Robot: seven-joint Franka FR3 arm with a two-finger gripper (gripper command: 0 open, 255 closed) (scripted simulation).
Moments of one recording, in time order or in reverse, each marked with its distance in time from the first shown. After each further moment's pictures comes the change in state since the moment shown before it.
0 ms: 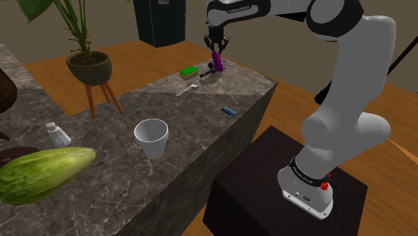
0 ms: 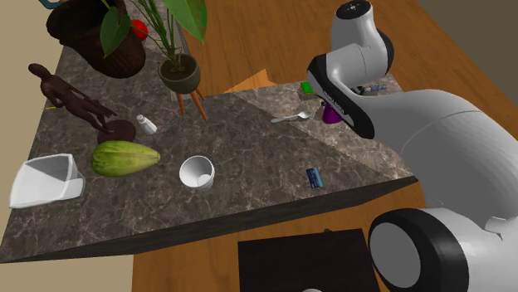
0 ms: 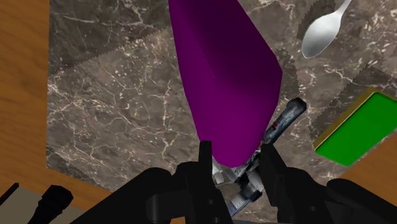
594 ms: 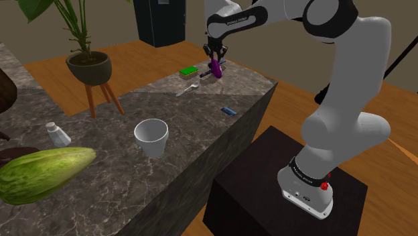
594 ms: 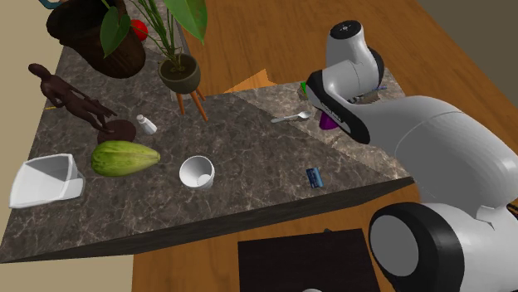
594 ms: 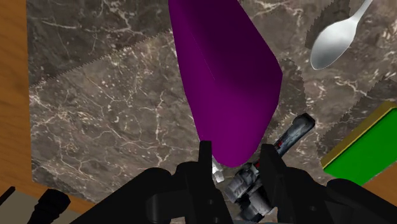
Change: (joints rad) arm 0.000 0.036 -0.018 -0.065 -0.036 0.088 0.044
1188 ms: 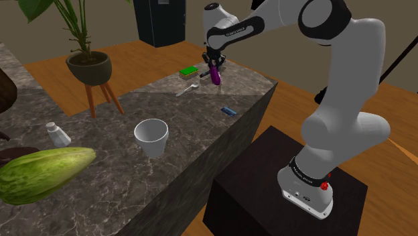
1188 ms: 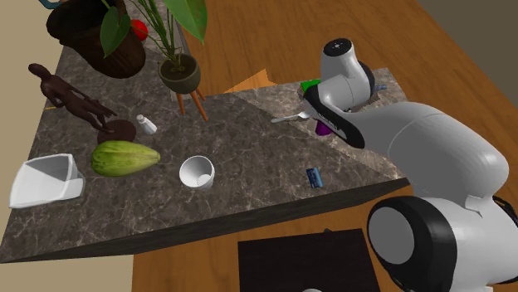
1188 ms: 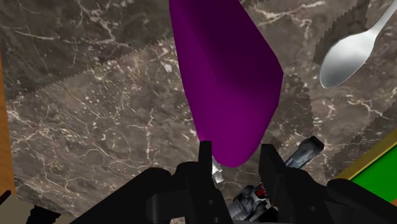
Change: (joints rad) arm 0.009 0.043 -0.022 -0.053 -0.044 0.082 0.052
